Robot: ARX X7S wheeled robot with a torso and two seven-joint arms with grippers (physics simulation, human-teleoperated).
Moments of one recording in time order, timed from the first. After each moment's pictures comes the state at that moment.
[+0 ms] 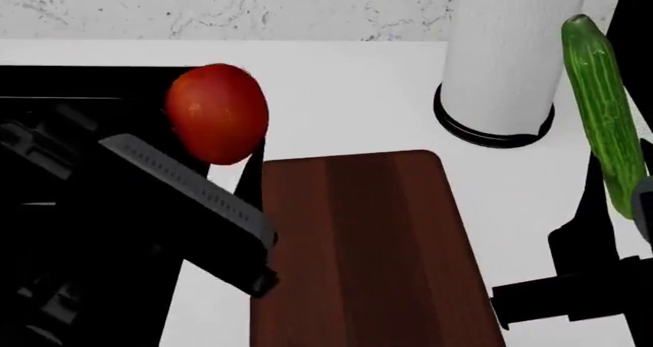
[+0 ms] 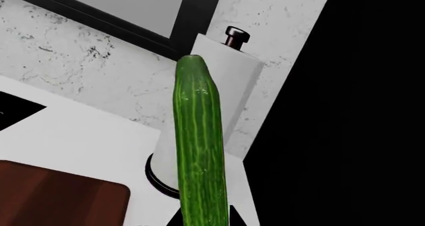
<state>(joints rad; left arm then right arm) -0.85 -0.09 0.64 0.86 0.15 -1.48 0.00 1.11 1.43 -0.83 -0.82 1.43 0.52 0.89</state>
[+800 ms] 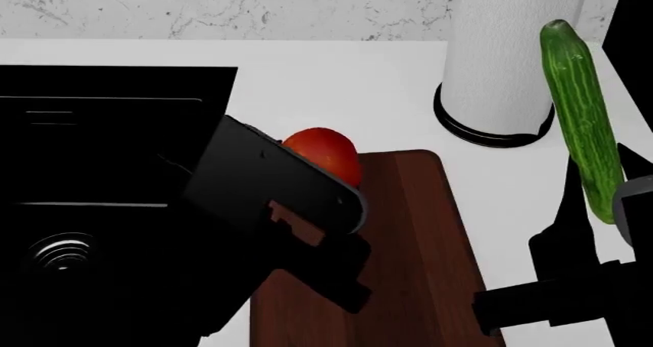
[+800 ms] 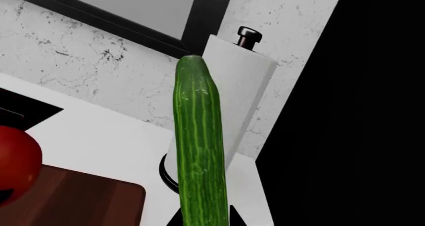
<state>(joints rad) -0.98 -0.08 0.58 0.42 -0.85 -1.29 -0.62 1.11 1.40 -0.82 -0.84 1.46 0.52 0.89</state>
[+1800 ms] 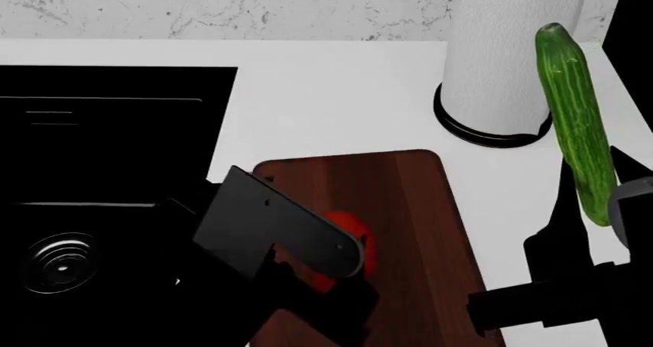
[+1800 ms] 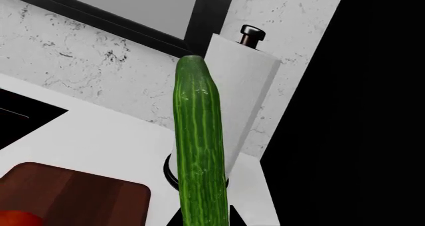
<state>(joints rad) -0.89 -0.15 0.67 0.40 -0.88 -1.16 -0.66 1.08 1.39 -0.82 -0.83 1.45 0.49 0.89</state>
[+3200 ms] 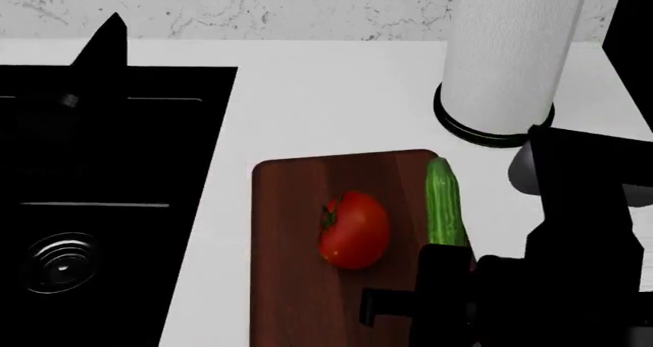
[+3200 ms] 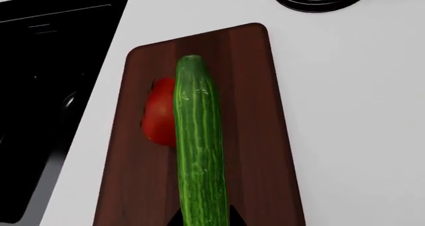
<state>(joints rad) -0.91 -0.37 0.07 0.77 -1.34 -1.04 -0.89 1.30 1.08 -0.92 -0.47 2.44 0.62 1.16</state>
